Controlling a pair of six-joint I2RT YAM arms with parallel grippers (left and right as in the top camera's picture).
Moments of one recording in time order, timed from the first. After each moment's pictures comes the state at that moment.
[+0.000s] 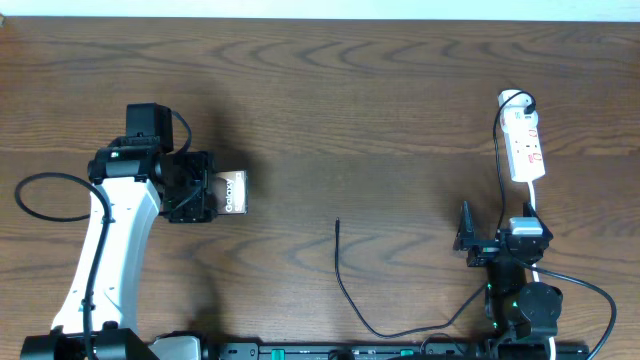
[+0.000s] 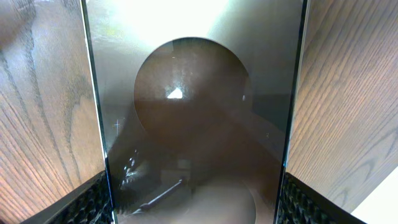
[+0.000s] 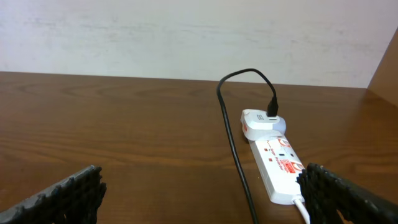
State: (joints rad) left arm 0.06 1.42 1.10 -1.02 0.25 -1.51; right arm 0.01 0.01 0.01 -0.07 0.02 -0.03
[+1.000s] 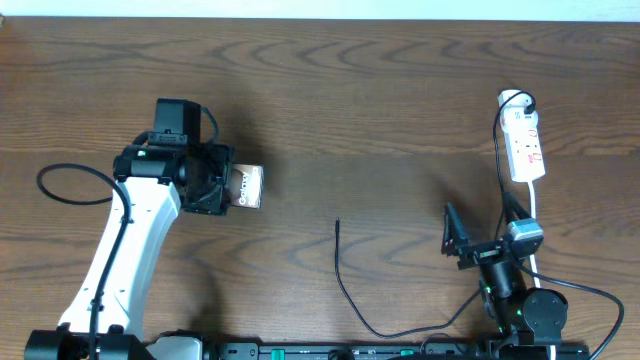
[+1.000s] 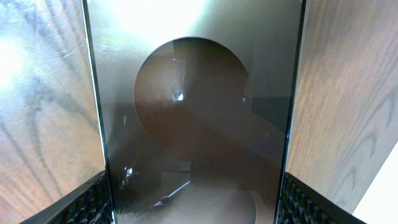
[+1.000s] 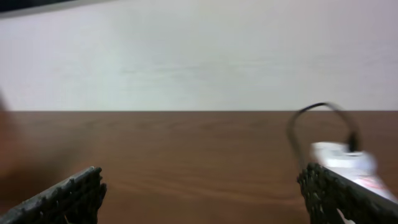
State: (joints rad) left arm -0.06 1.42 1.10 -0.93 0.17 -1.51; right arm 0.01 0.01 0.01 0.06 -0.24 0.15
